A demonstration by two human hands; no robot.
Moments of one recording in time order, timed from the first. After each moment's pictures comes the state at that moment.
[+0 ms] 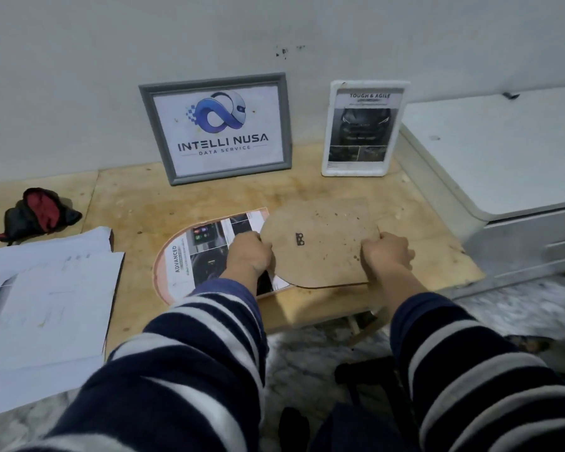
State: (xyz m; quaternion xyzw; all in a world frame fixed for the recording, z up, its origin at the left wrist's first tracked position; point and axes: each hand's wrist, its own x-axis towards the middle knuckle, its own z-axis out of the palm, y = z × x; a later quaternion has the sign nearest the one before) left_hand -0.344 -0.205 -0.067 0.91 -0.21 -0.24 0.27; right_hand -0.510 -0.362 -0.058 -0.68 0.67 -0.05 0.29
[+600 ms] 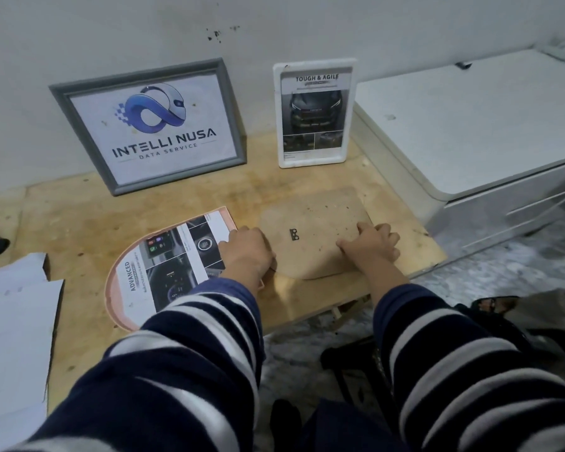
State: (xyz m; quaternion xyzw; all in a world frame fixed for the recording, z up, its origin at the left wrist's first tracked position) left_hand -0.381 -0.275 -0.073 0.92 -0.34 -0.18 0.05; right_hand -0.541 -0.407 -0.075 -0.73 0.64 0.04 0.23
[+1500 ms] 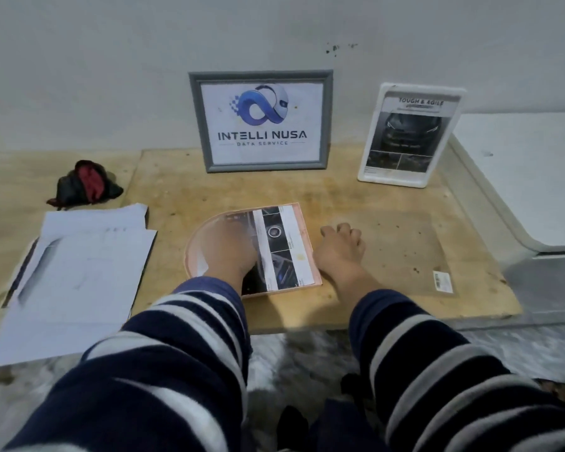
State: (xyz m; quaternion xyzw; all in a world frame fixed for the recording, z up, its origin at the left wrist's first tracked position) left_hand -0.322 -0.151 -0.054 0.97 -0.16 -0.14 0.14; right_hand -0.424 -0.302 -0.065 -0.89 0.42 0.05 0.17
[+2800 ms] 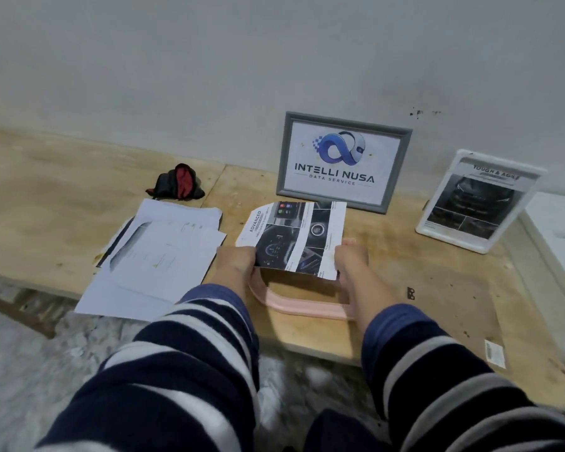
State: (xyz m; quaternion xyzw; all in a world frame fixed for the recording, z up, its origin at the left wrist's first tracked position) left_hand -0.294 -0.065 -0.036 0.75 0.24 -0.21 0.58; right_hand -0.362 -0.240 -0.022 -0.61 0.48 -0.06 0.62
